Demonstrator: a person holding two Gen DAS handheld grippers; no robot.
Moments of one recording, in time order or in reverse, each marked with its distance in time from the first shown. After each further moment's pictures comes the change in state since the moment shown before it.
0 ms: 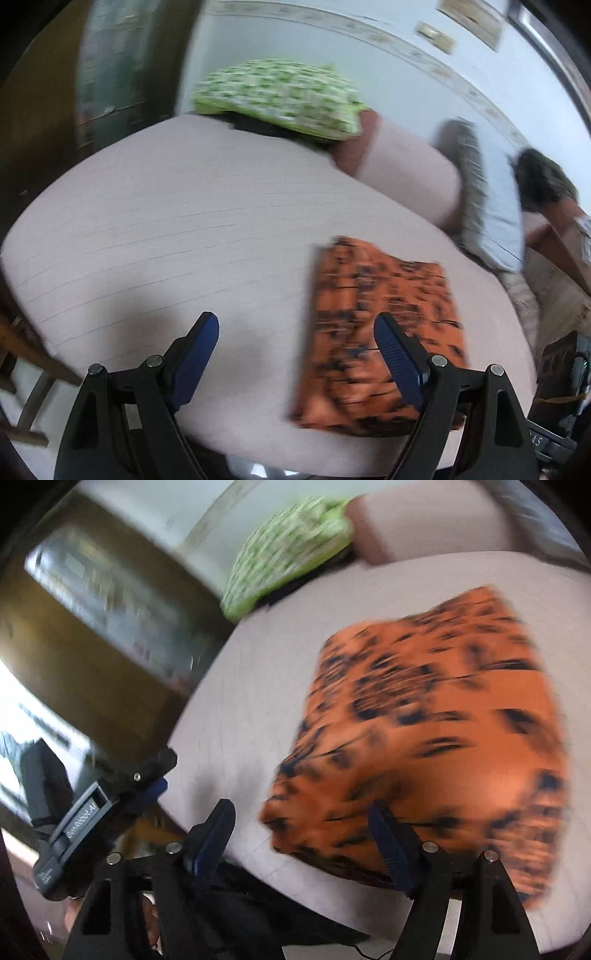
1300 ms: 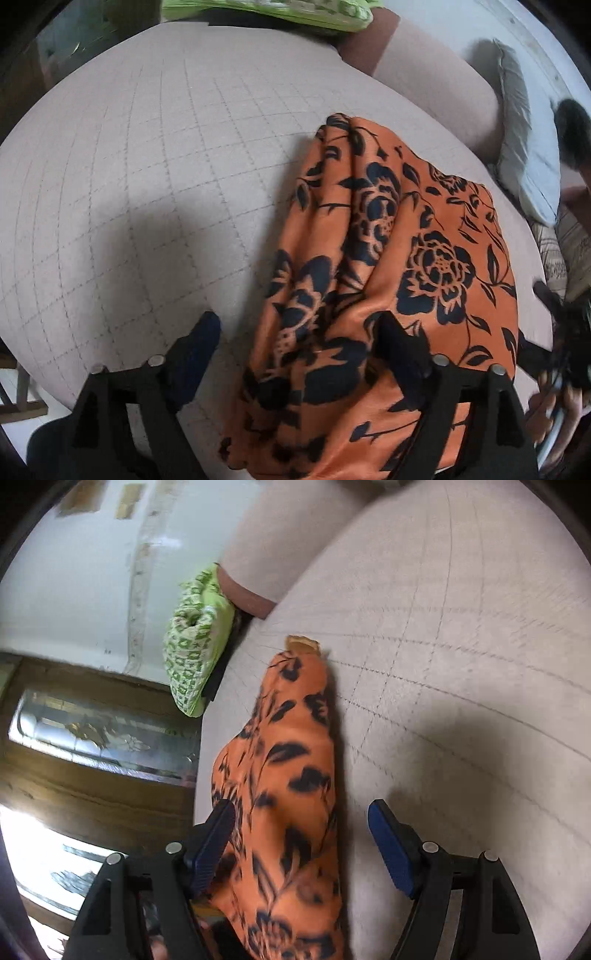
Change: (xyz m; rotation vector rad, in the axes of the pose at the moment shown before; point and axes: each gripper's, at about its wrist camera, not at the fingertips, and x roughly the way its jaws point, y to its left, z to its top) left arm 0.120 -0.021 -0.021 -0.042 0.348 0.090; right arm -0.026 -0.205 0.077 0.463 -0.037 0.168
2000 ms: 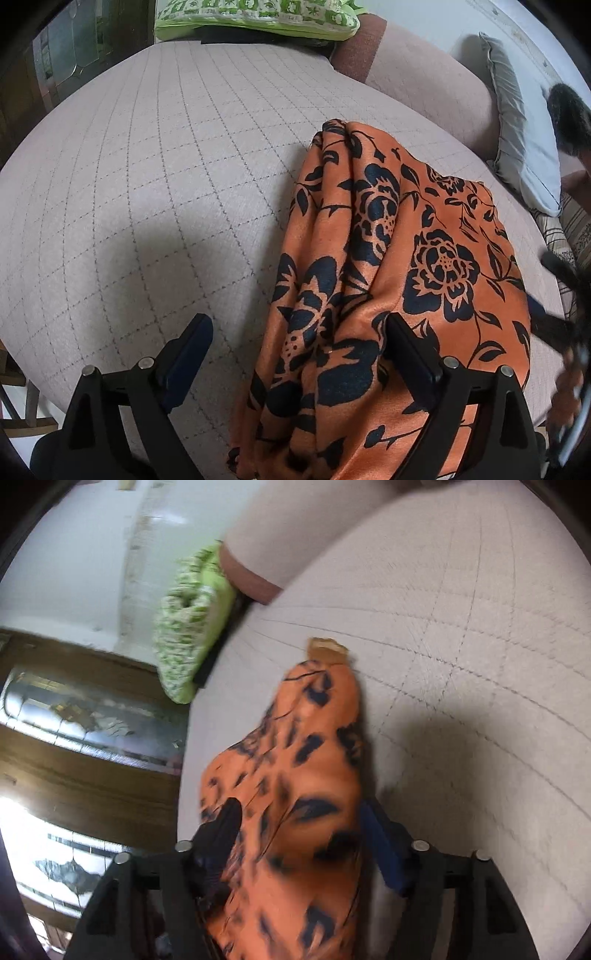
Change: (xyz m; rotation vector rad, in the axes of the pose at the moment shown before) left arm 0.009 -0.014 -0.007 0.058 -0.057 0.037; right arm 0.024 0.034 0.020 -0.100 0.045 -0.053
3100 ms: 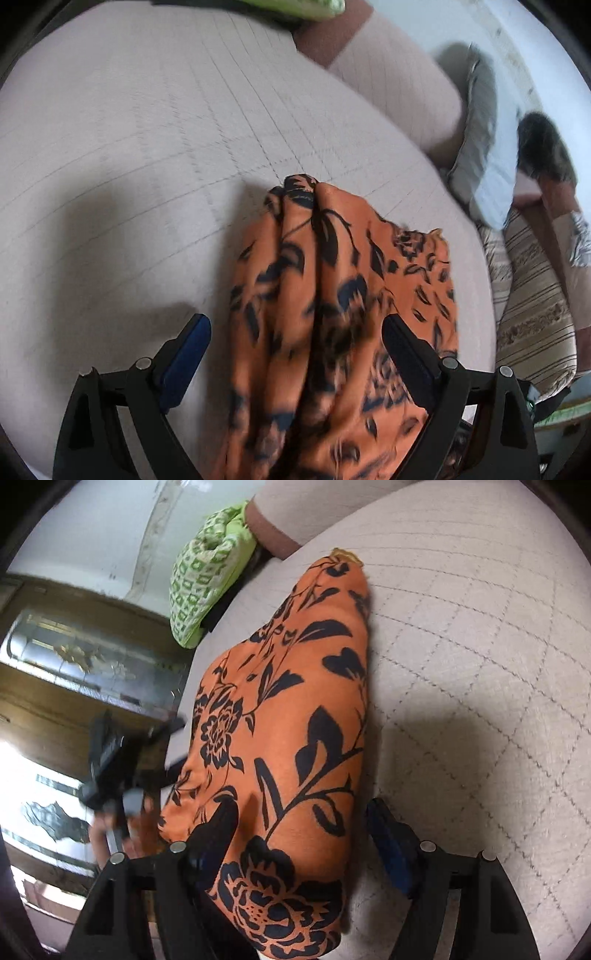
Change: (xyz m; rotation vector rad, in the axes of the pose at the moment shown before) left arm 0.030 0.010 0.085 -0.034 0.196 -0.305; right arm -0.033 -0.017 -0.099 -0.127 0.099 -0.047
